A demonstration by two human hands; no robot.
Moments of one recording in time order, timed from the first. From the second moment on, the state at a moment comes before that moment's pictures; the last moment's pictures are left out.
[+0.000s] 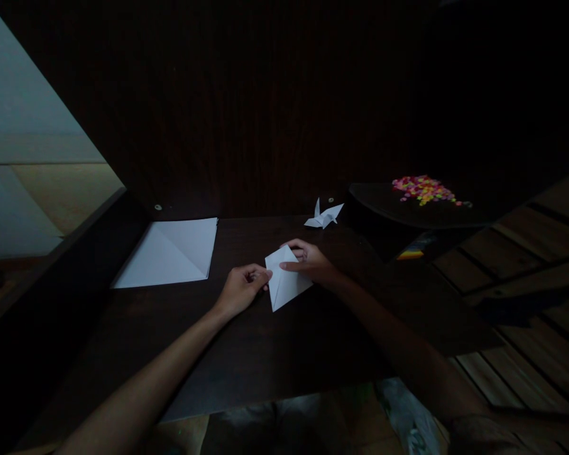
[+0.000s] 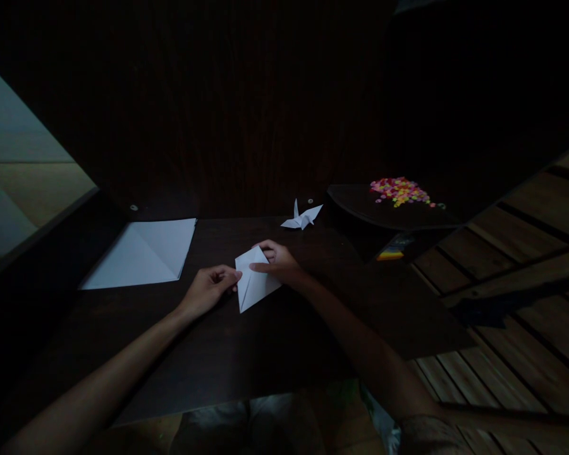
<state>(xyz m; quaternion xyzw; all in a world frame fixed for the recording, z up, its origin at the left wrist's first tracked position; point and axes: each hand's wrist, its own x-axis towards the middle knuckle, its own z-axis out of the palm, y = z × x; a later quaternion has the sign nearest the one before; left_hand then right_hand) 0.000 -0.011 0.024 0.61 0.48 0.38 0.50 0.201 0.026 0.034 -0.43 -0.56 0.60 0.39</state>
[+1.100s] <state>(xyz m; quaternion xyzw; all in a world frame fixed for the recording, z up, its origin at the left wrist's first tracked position) -0.001 -0.011 0.018 0.87 0.44 0.21 0.03 0.199 0.018 0.021 -0.50 -0.81 0.21 0.23</state>
